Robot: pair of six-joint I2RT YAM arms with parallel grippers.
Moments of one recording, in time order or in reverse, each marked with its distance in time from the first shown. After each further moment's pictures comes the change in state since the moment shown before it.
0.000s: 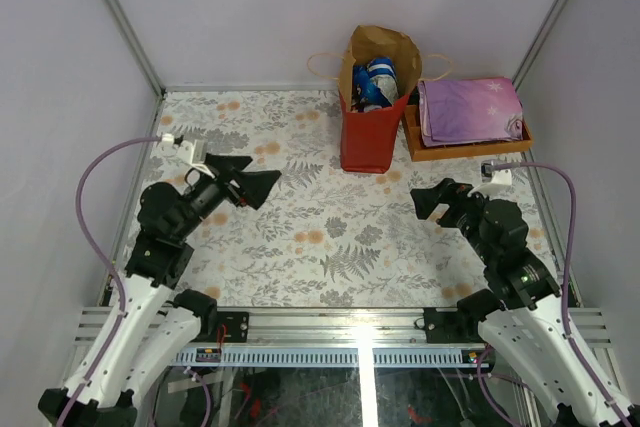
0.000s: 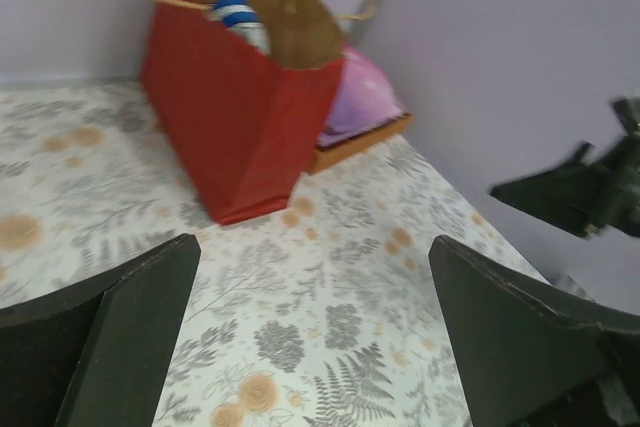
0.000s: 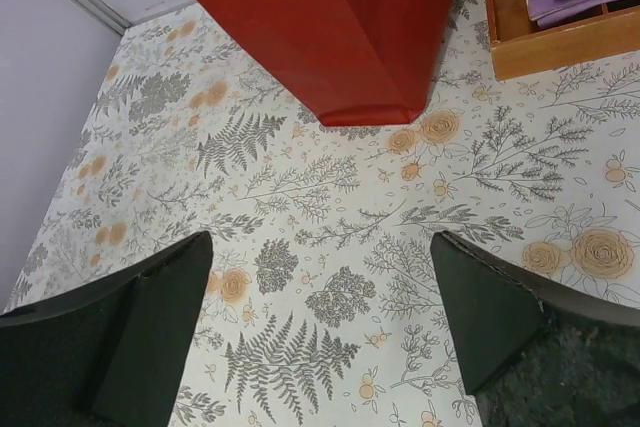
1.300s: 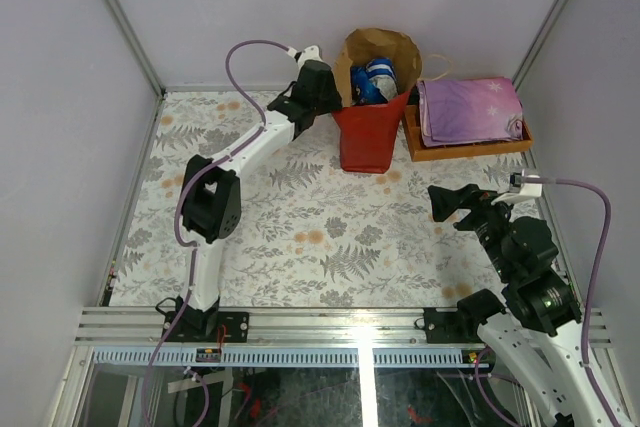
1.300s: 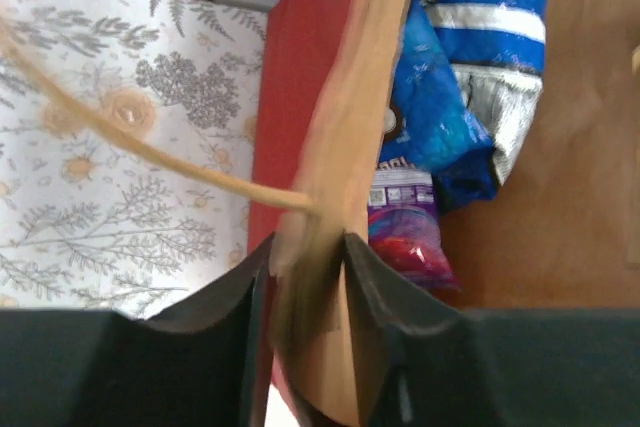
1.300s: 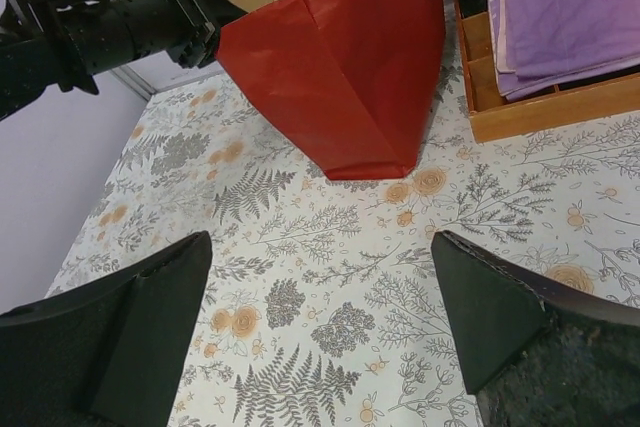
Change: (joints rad) left arm -0.172 1.514 1.210 -0.264 -0.508 -0.174; right arm -0.003 -0.135 0.081 -0.062 0.060 -0.031
